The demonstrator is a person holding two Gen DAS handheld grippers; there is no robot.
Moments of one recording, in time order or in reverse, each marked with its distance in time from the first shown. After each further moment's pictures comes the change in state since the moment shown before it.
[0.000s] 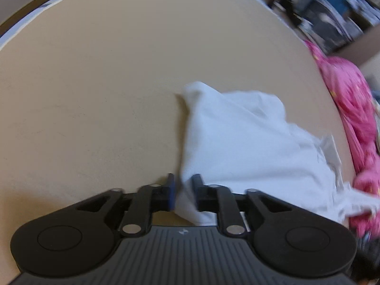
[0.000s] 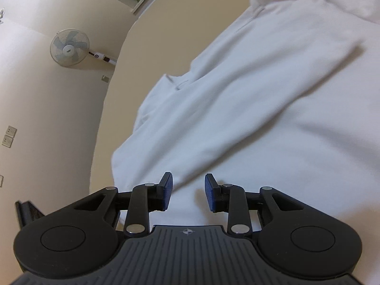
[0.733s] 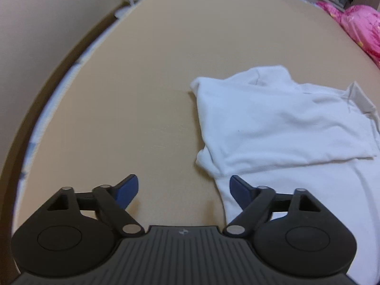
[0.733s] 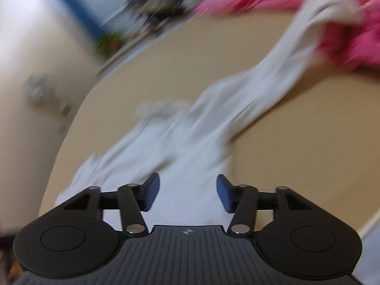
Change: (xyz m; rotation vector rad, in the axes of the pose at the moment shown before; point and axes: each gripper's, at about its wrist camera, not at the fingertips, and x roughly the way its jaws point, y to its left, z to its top) left arm -0.074 -0.095 -0.069 0.293 -0.089 0.371; right arm -0.227 -0.112 0.017 -0.079 -0.398 -0.287
